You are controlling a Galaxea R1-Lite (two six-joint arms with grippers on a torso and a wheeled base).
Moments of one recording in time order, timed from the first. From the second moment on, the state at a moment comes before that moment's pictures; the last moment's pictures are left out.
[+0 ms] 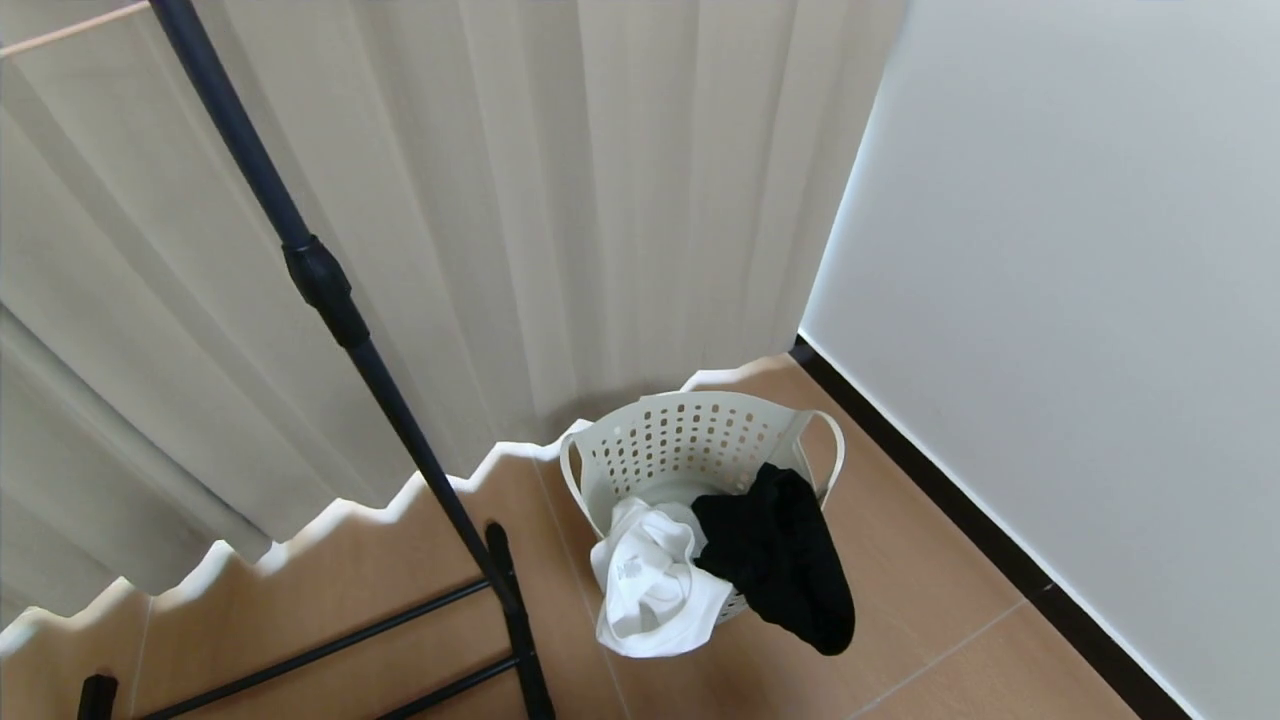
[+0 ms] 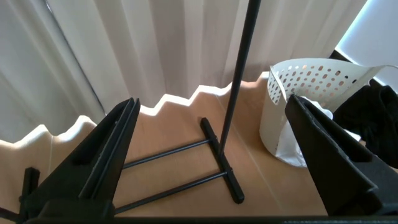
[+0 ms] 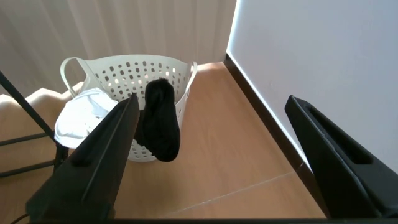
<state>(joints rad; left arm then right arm) 0.00 0.00 0.00 -0.03 0.07 -0.01 0.00 0.00 0.00 -0.05 0.08 -0.01</state>
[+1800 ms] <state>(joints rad) 0.00 0.00 0.00 -0.03 0.07 -0.01 0.22 0.53 -0.10 -0.06 0.16 -0.16</state>
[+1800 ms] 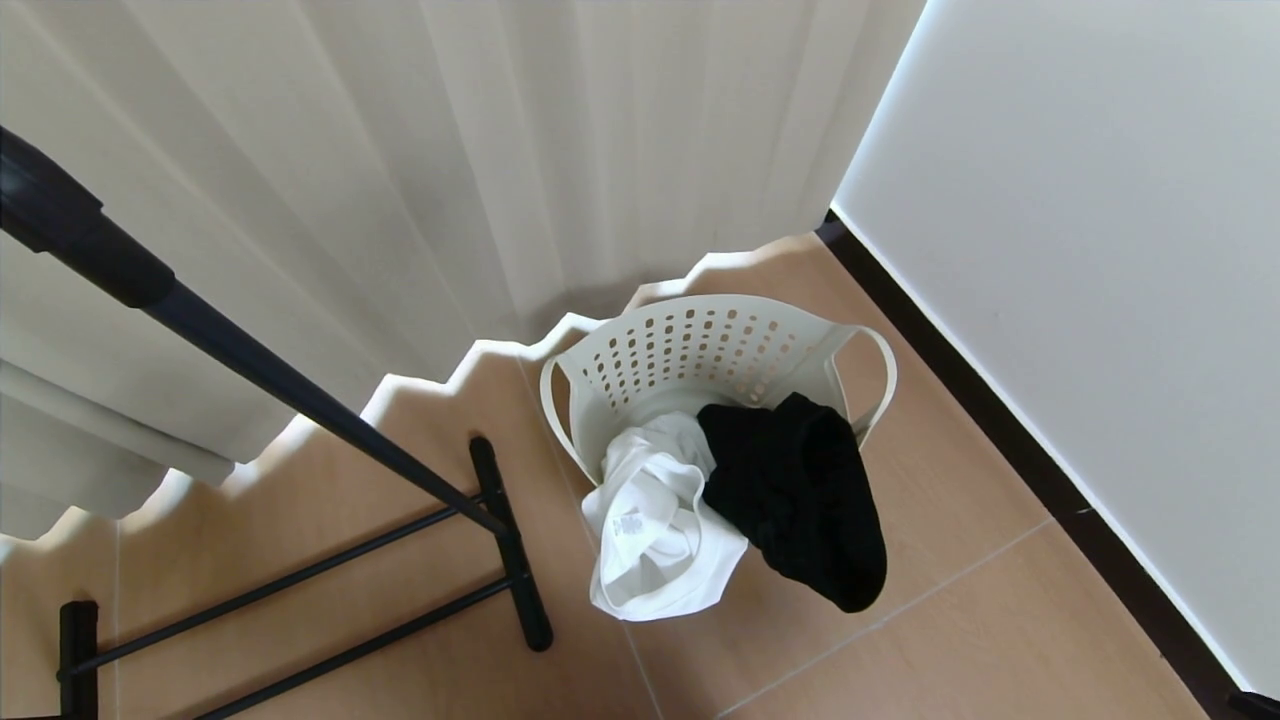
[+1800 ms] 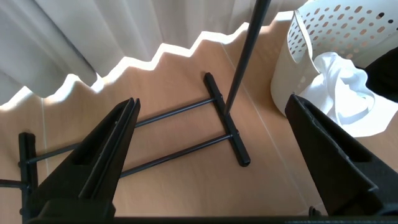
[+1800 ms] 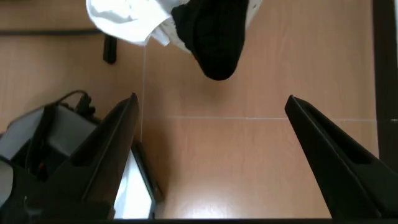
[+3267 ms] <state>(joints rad) 0.00 0.00 0.00 -0.03 0.07 -0.01 0.27 1.94 -1.11 -0.20 -0.08 -0.89</state>
